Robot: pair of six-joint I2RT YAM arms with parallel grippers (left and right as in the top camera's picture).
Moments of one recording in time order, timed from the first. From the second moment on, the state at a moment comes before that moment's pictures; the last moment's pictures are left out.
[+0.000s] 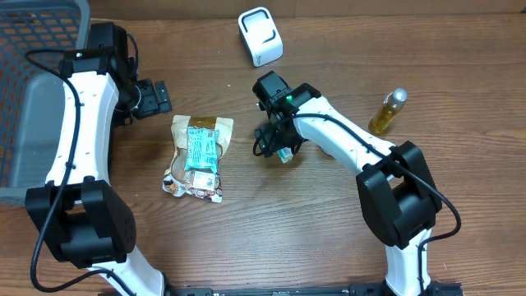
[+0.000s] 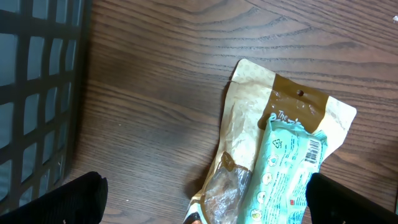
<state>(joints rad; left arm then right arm) 0.10 1.88 1.72 -1.22 -0.01 -0.23 0.60 2.09 1.63 -0.95 0.03 0.20</state>
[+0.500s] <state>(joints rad) 0.10 1.88 1.72 -1.22 -0.01 -0.23 0.60 2.09 1.63 -0.95 0.04 0.20</state>
